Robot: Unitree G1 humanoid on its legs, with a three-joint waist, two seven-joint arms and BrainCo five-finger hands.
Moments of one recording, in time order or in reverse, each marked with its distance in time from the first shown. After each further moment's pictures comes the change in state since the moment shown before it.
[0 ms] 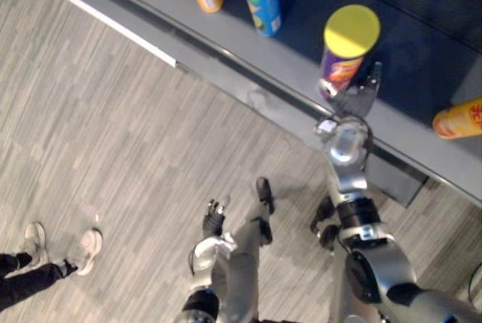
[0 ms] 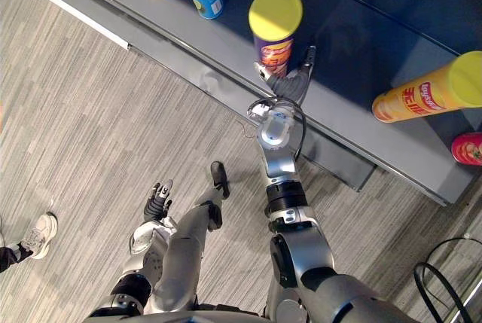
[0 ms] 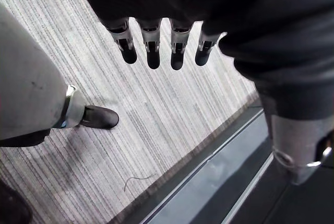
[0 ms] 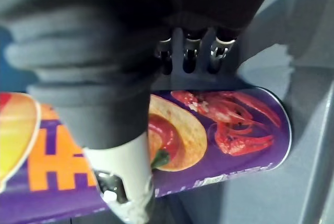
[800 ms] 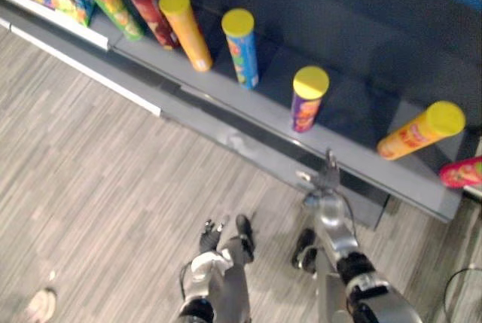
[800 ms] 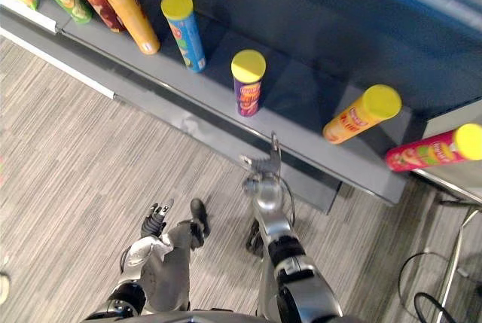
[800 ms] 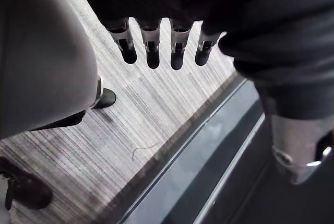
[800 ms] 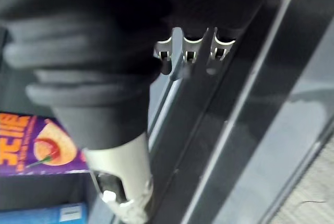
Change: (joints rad) left arm 0.047 0.057 0.041 0.180 0.205 0.034 -0.007; right arm 0.442 -0.013 0.101 0.303 0.003 -0.016 0.215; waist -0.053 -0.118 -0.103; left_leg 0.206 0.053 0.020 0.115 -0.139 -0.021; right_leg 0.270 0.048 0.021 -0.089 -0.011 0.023
